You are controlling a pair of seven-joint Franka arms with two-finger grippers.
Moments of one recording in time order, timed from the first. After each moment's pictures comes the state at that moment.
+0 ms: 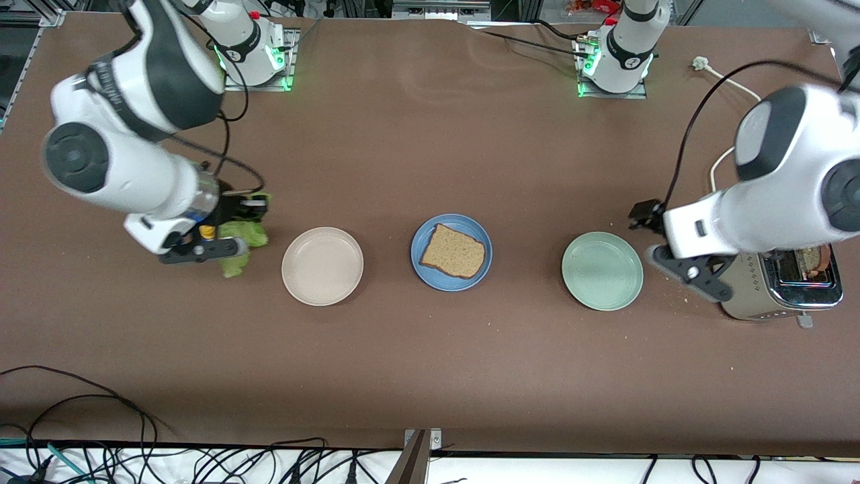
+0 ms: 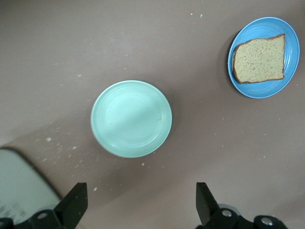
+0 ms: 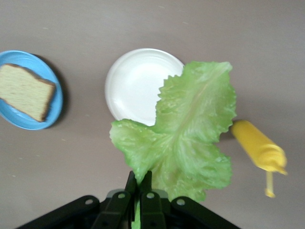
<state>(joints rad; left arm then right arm) -0.01 0.44 -0.20 -1.24 0.00 1.49 0.33 -0.10 0.40 0.51 -1.44 -0.04 1.66 0.27</state>
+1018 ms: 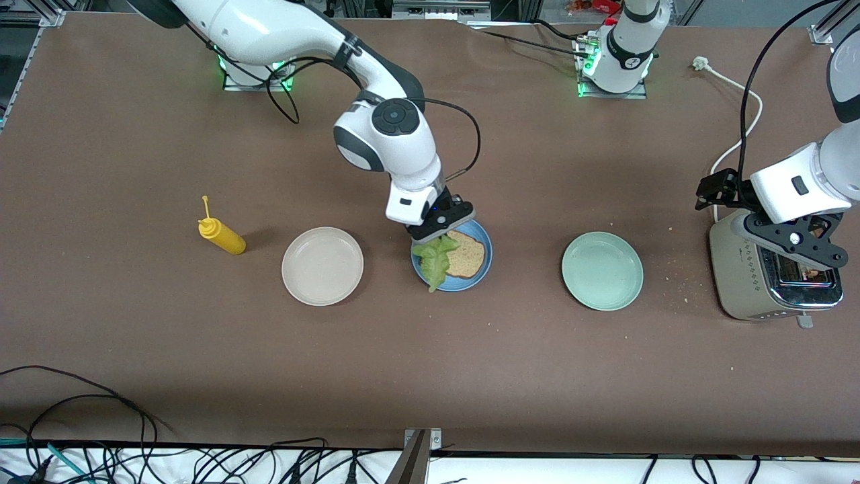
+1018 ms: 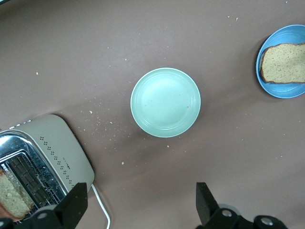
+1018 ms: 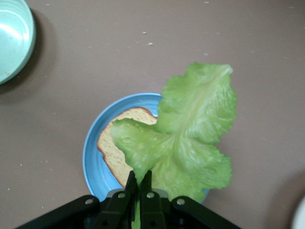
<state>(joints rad) 0.01 0.32 -0.10 -1.26 0.03 1.45 0.33 0.37 0.76 0.53 -1.45 -0.48 2.39 0.56</state>
